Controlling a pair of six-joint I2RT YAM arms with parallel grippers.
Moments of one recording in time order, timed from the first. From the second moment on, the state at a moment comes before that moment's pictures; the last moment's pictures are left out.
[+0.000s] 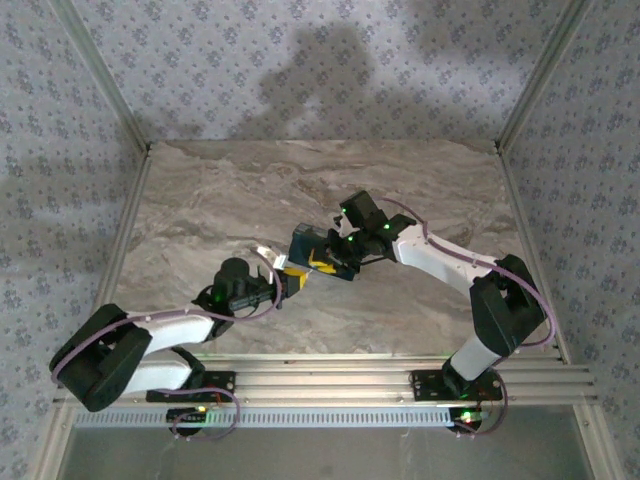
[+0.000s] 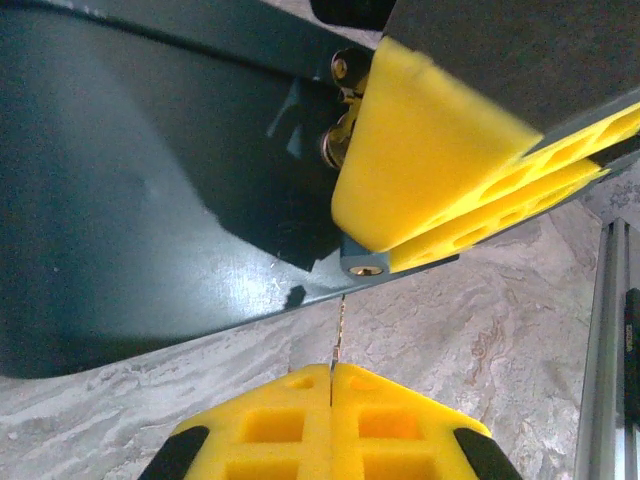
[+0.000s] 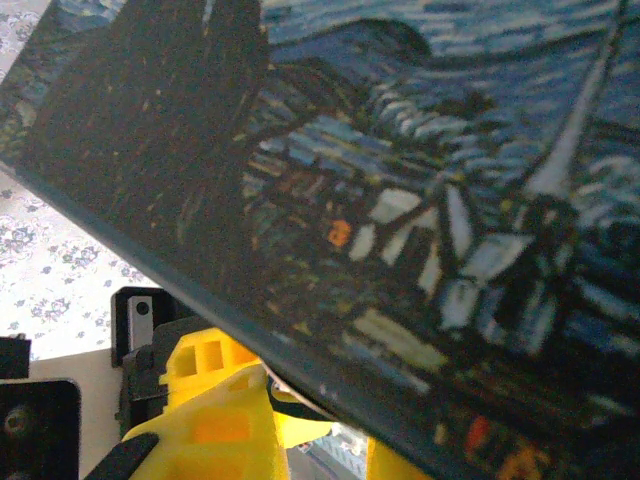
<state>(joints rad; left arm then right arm) -0.67 1.26 0.25 0.69 0.40 -0.35 0.67 1.59 1.13 -0.48 -0.58 1.01</state>
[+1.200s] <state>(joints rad) -0.66 1.24 0.21 0.77 0.42 -0.40 0.67 1.59 1.13 -0.50 -0.57 1.01</state>
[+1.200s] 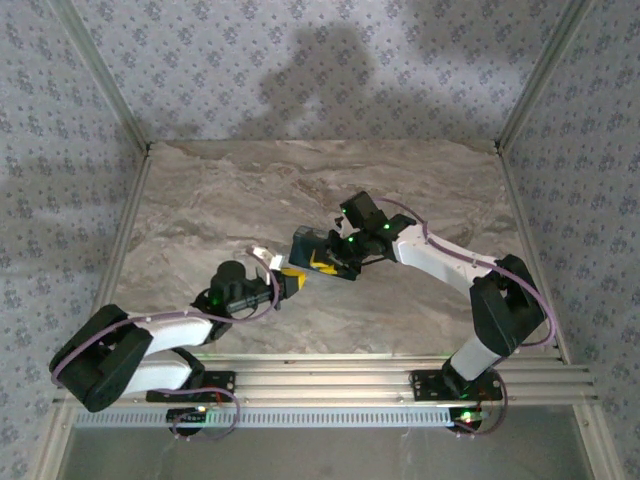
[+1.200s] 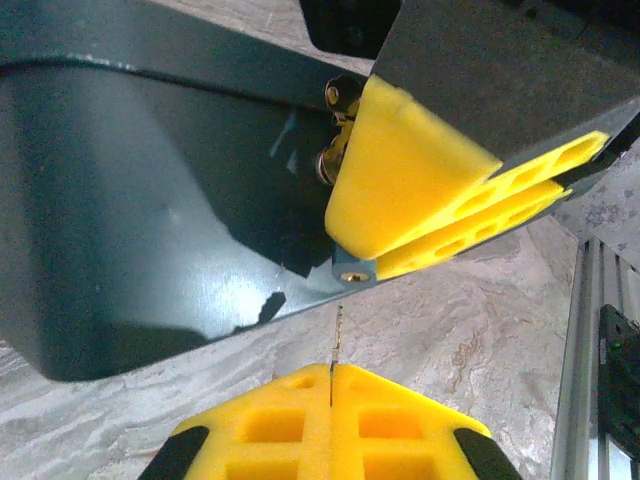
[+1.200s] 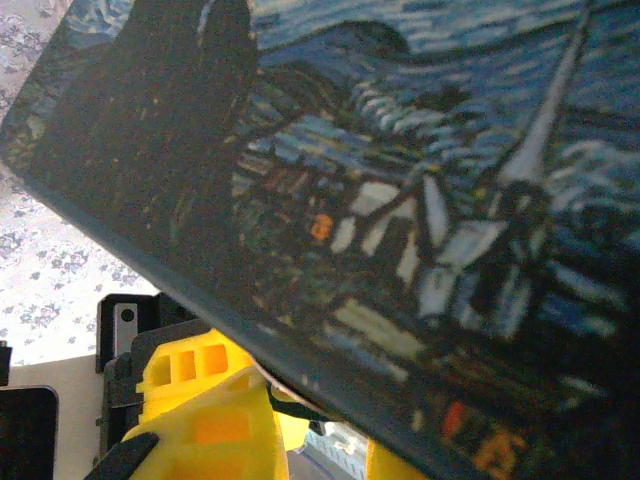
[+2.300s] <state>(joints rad) -0.65 1.33 0.20 0.96 0.43 -0.49 0.67 1.59 1.13 -0.49 -0.57 1.01</state>
